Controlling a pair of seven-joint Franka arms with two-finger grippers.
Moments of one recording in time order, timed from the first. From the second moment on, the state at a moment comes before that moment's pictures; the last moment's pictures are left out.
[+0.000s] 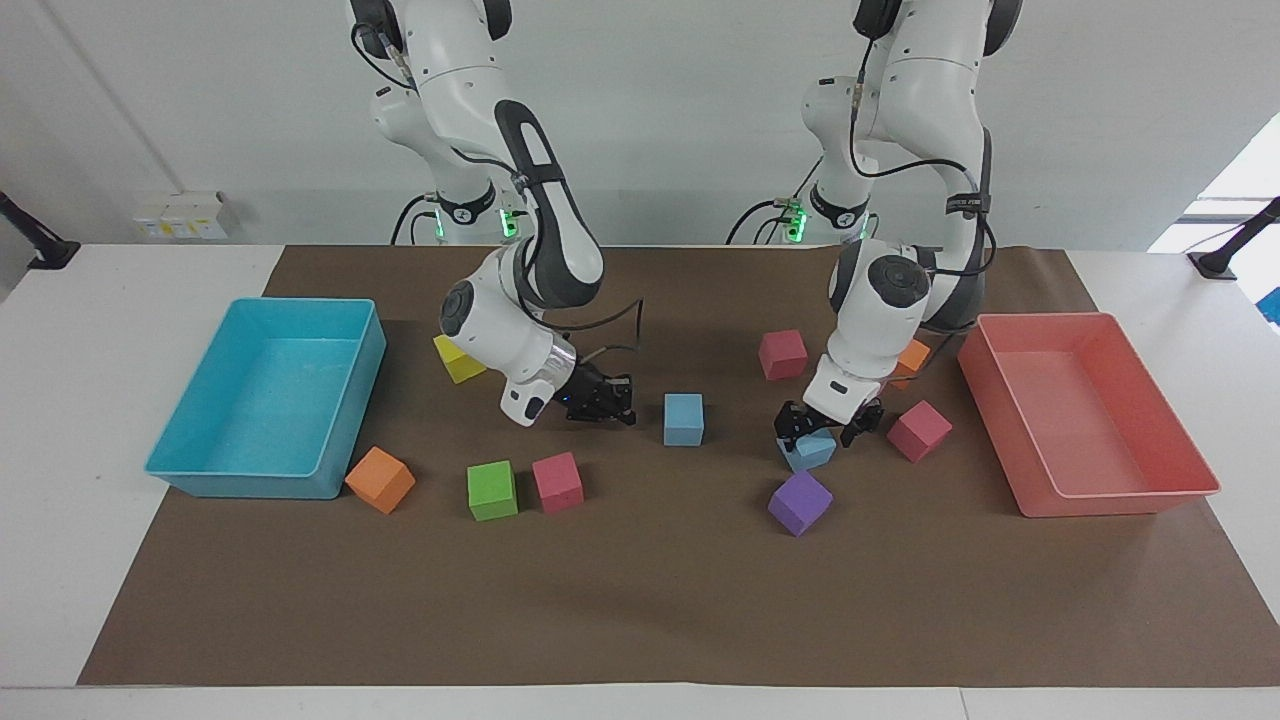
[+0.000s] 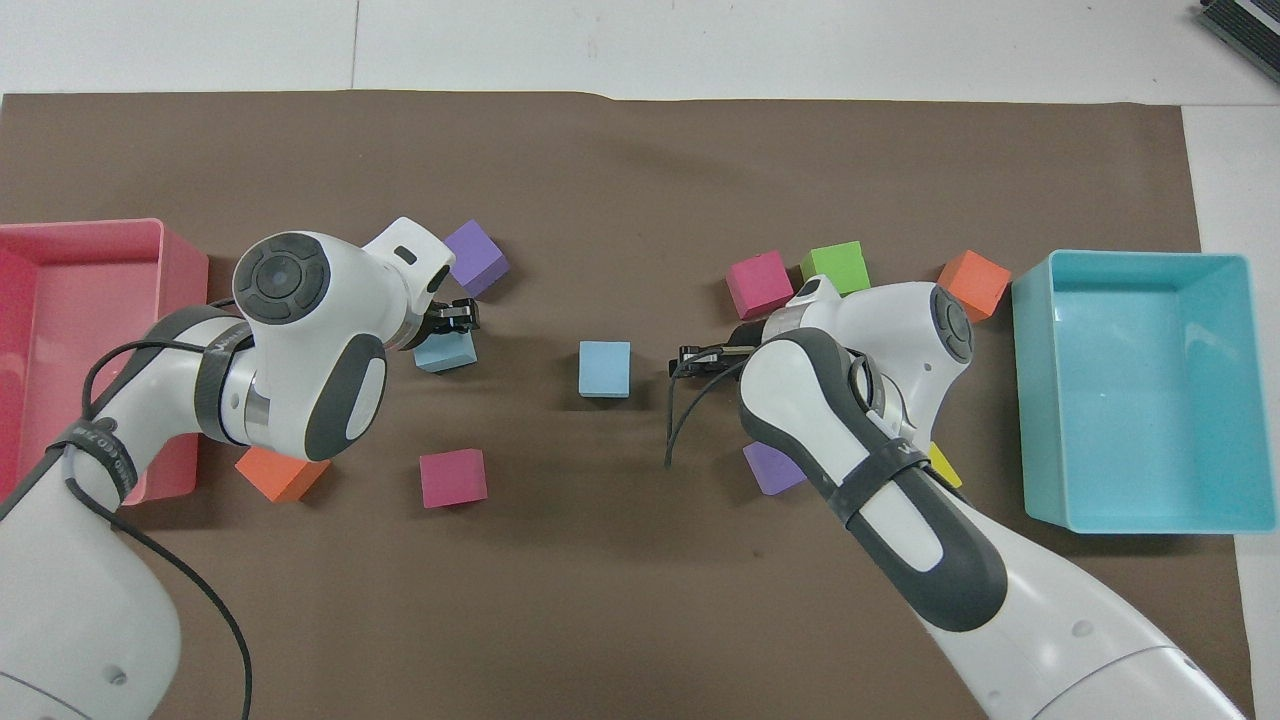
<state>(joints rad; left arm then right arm) -0.21 0.32 -0.13 -1.96 0.01 2.40 -0.39 0.44 0.39 -0.06 -1.96 0.96 2.38 -0.34</state>
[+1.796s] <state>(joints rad) -0.41 0.25 -0.14 -1.71 0.04 2.19 -0.56 0.44 0.39 -0.06 -1.96 0.96 2.38 -0.33</state>
